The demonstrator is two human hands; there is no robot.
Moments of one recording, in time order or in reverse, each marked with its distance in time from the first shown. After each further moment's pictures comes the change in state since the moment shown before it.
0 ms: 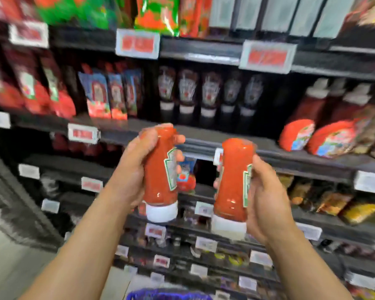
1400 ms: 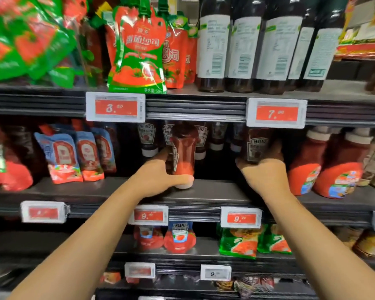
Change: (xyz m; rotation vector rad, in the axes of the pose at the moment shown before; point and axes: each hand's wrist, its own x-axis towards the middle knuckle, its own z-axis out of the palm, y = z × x) left_hand 0.197 0.001 -0.067 1.237 -0.121 -0.053; right_hand 0.191 -0.069 -0.011 -1.087 0.645 -0.517
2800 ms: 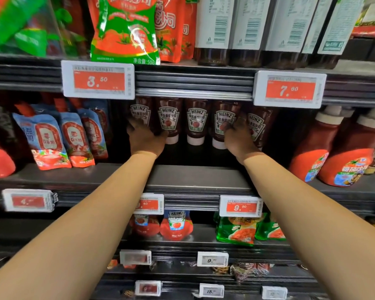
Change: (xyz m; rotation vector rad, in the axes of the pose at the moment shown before) left_hand 0.074 -0.018 0.012 -0.076 0.574 -0.325; right_hand 0.054 -0.019 0.070 0.157 -0.142 0.059
